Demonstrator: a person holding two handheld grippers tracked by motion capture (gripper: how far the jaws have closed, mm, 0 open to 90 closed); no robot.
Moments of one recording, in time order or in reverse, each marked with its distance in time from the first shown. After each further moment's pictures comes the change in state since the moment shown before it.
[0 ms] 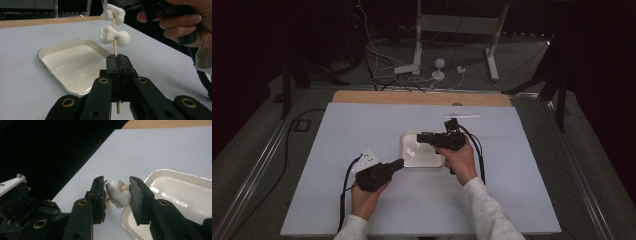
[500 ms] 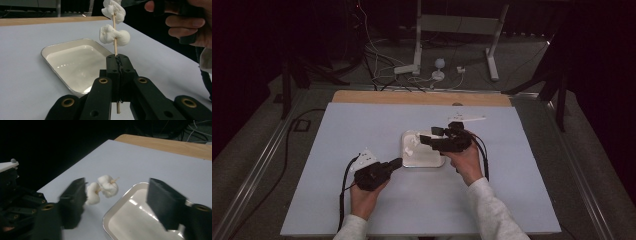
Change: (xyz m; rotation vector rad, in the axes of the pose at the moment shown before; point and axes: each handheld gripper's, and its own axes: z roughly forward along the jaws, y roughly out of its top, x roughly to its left) left arm 0.003 0.001 -0.002 0.001 0.007 -0.022; right arm 0.009 -0.002 -0.016 -0.065 -0.097 -0.224
